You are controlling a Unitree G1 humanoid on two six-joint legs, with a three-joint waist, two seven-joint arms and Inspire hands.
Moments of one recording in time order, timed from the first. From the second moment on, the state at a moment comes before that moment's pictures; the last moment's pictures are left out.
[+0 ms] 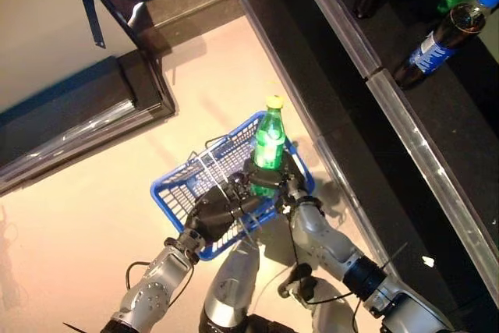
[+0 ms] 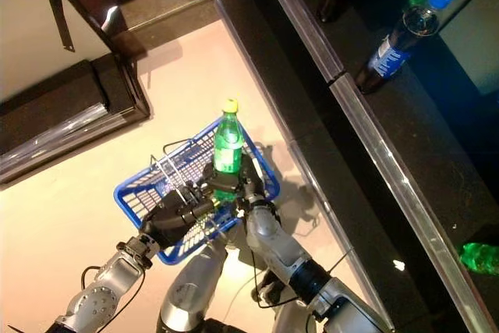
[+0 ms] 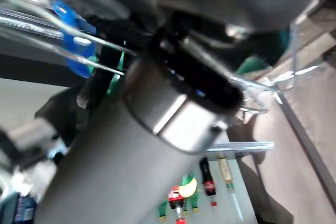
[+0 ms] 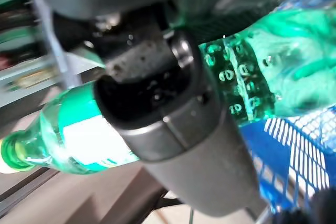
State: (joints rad) left arm 0.04 0.50 -0.34 -0.01 -1.23 0.03 -0.28; right arm -0.43 -0.26 0.69 0.31 0.64 -0.05 -0.47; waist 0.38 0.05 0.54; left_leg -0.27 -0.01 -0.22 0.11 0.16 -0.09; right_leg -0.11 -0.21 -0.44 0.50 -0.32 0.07
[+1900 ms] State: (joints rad) left arm -0.06 0.64 -0.37 -0.06 -1.24 0.26 -0.42; right arm -0.60 -0.20 0.41 0.96 1.42 0.11 0.01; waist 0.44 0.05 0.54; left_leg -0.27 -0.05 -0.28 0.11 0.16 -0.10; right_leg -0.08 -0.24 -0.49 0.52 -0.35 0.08
